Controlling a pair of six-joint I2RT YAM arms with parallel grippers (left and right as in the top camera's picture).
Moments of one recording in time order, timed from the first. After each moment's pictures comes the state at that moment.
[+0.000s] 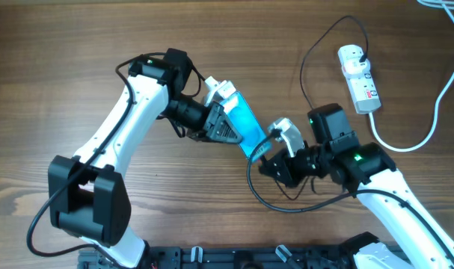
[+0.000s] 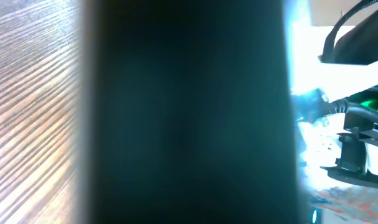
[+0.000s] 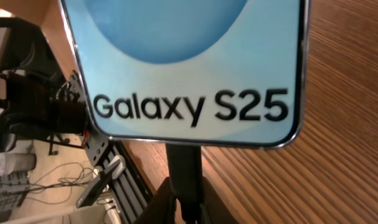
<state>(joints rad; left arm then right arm) -0.33 1.79 1.45 -1.38 1.07 0.17 0.40 1.17 0.81 -0.69 -0.72 -0.03</state>
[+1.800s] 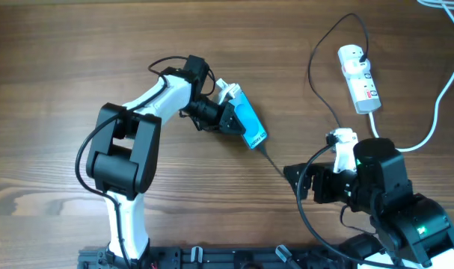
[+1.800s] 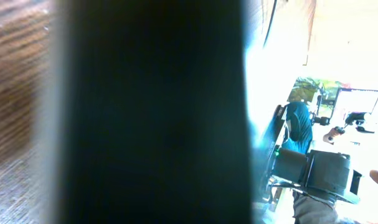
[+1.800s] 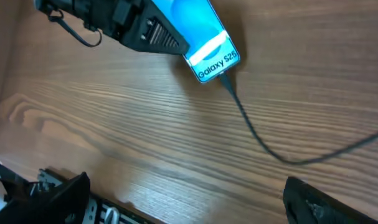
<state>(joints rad) -0.33 2.13 1.40 -0.84 0.93 0.08 0.39 0.74 0.87 -1.01 -0.29 0.45</state>
